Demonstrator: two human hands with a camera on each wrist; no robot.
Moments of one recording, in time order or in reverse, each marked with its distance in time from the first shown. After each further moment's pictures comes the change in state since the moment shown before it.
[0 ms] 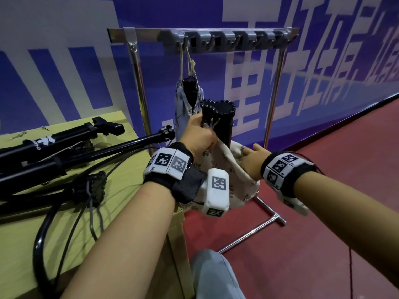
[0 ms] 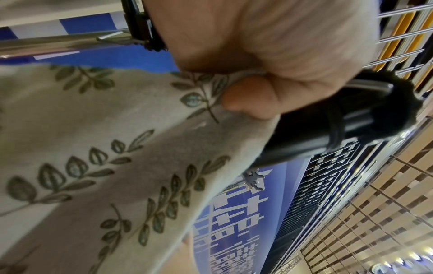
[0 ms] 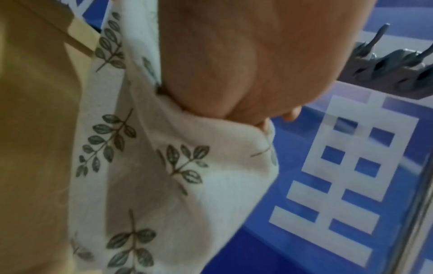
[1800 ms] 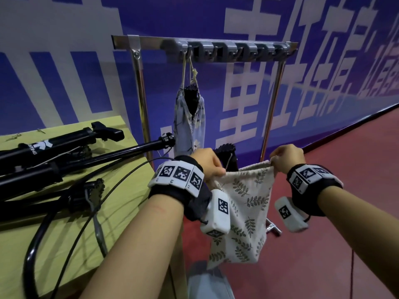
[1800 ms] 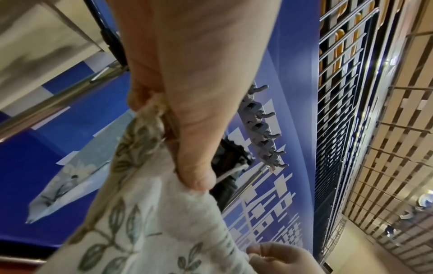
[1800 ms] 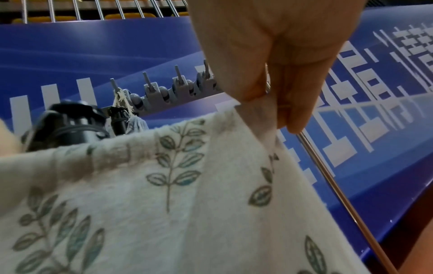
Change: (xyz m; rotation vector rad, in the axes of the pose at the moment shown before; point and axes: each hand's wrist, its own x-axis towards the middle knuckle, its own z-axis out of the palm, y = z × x) left_hand 0.013 -0.033 0.000 0.777 -0.411 -0.054; right_hand 0.012 0.060 0.056 1.210 0.584 0.759
